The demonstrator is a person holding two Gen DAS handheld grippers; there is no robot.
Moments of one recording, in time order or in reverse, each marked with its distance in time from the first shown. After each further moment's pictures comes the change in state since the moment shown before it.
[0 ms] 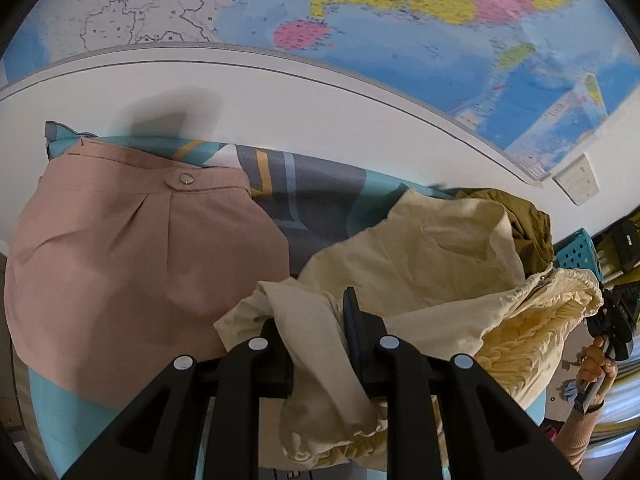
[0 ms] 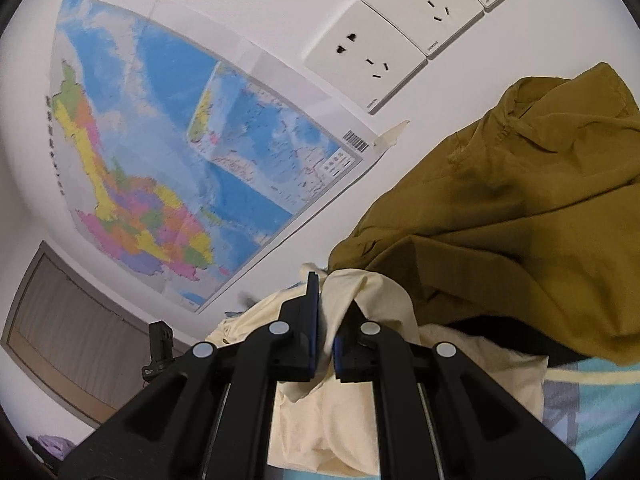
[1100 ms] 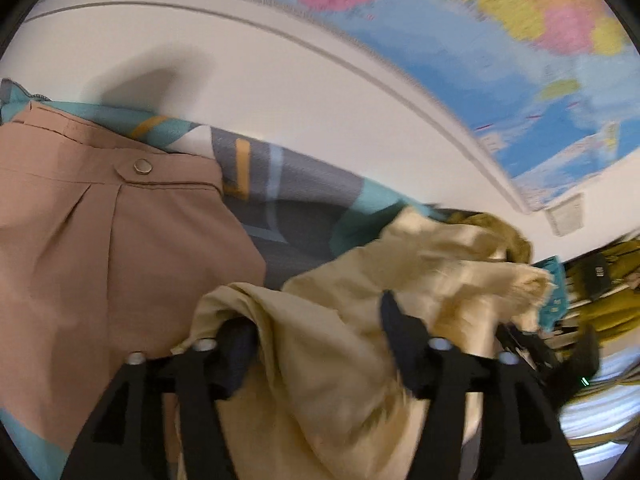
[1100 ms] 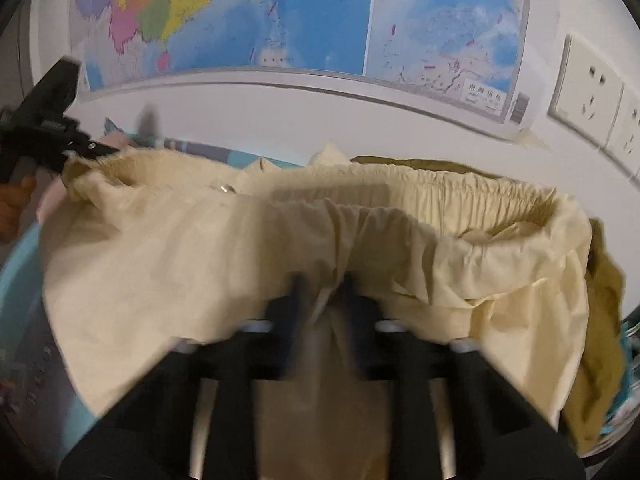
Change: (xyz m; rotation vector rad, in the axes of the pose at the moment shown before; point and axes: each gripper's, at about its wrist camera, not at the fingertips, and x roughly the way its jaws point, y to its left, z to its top) left arm 0.038 0.031 0.020 -0.101 0.010 -0.197; right arm 0.149 0.086 -0.107 -0.794 0.205 -0.500
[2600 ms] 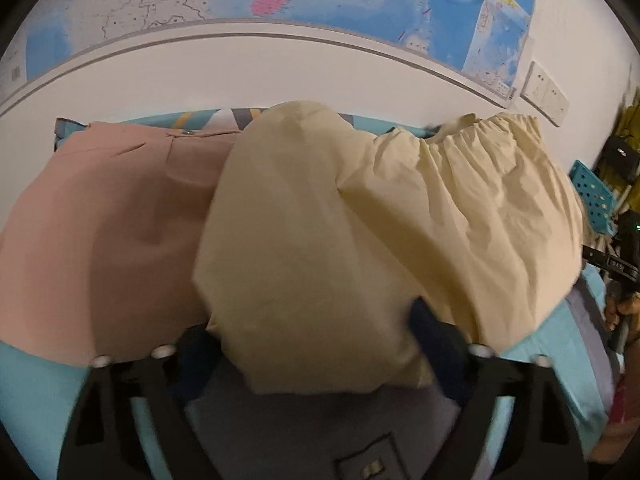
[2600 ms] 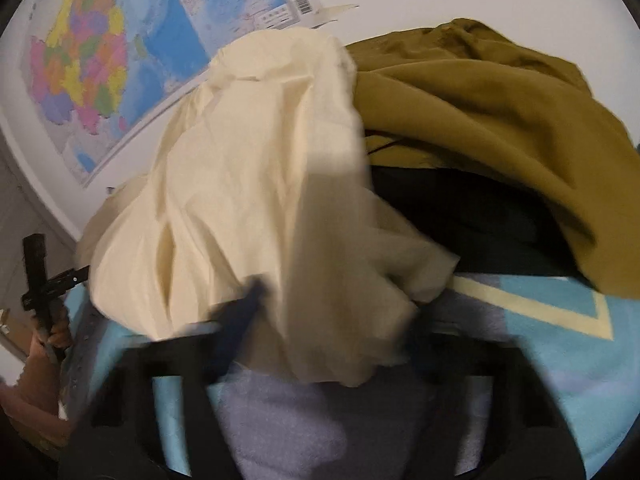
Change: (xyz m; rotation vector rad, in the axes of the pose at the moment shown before) left arm -0.005 0.003 -0.155 0.374 -0.261 0.234; right arm -0.044 -0.125 -0.149 0.402 -0.019 0.147
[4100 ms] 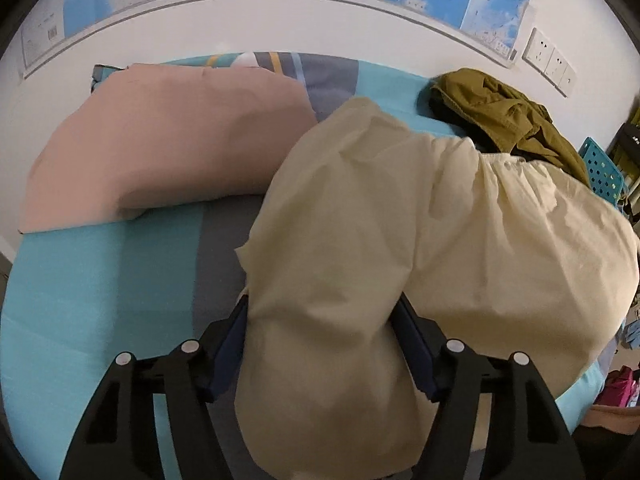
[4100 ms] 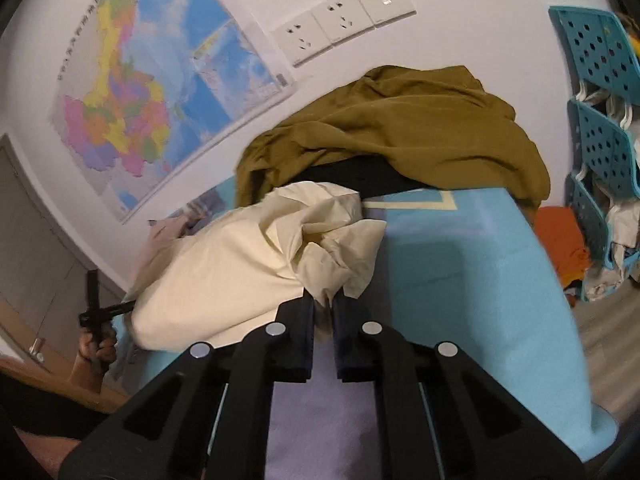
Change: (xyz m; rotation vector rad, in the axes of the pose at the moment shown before) left arm -0.036 -0.019 -0.058 -0.041 0.144 0.067; right arm -0.171 -0.048 -0.087 0.166 -0.098 0.069
